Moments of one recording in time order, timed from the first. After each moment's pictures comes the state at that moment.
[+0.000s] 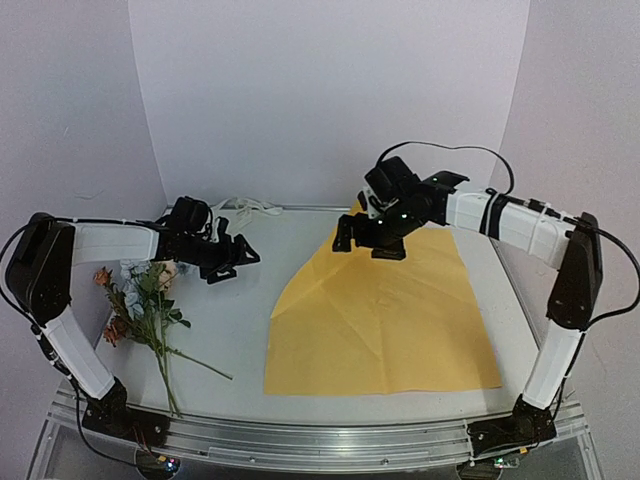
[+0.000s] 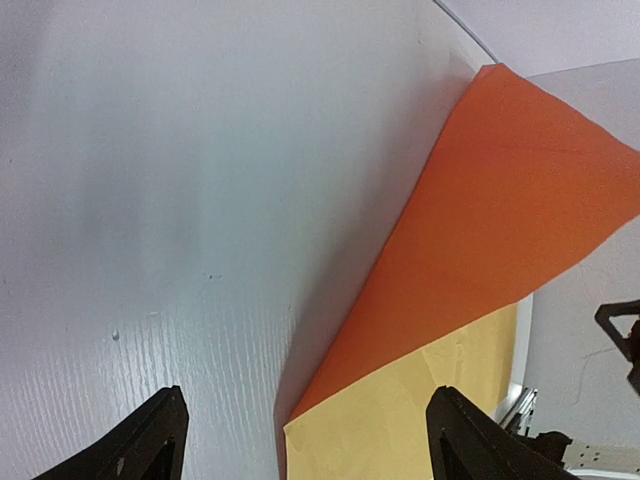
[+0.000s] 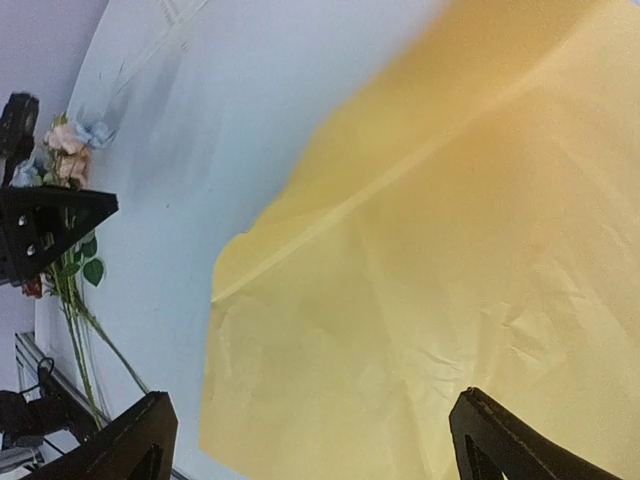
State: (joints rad) left arm -0.41 1.66 1.03 -0.18 0.42 -0.70; right arm 0.76 1.88 1.74 -0.80 -0.07 0.60
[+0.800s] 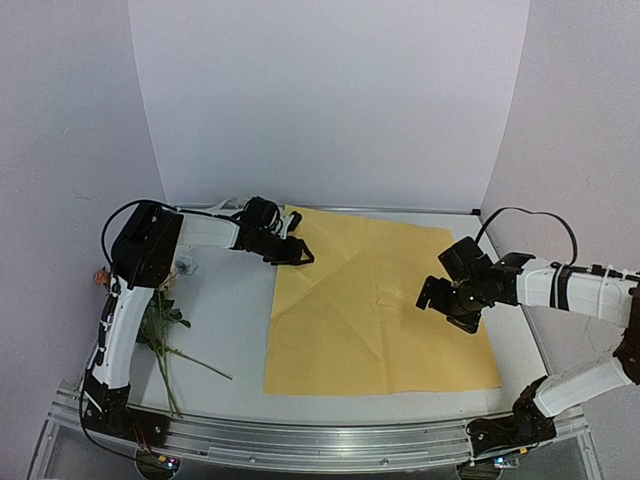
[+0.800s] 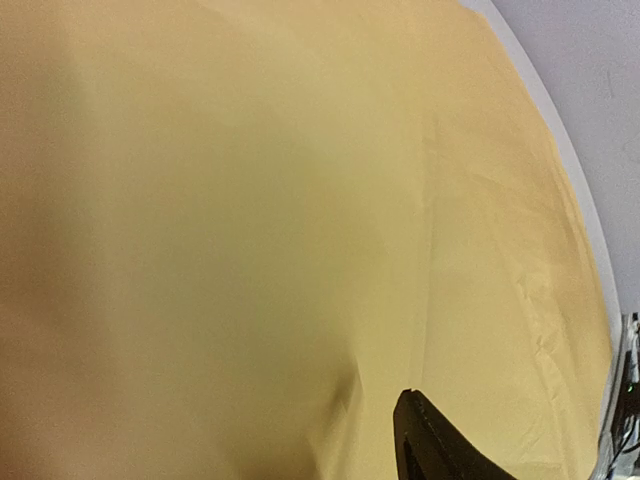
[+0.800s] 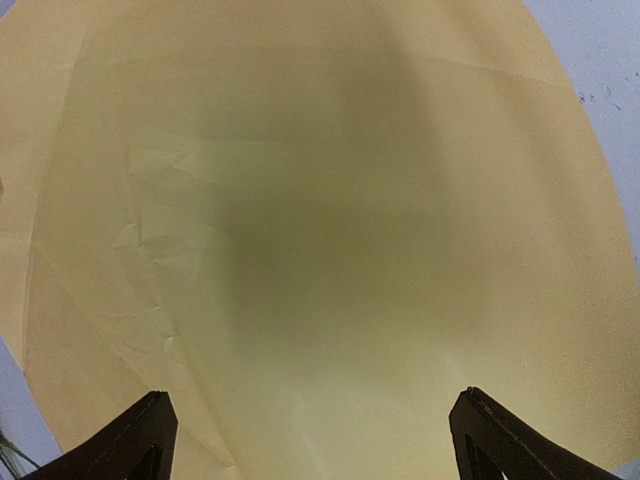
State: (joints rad) left arm -0.53 2.37 1.73 -0.13 0.49 -0.30; right arm 0.61 1.32 0.81 -0.58 0.18 0.98
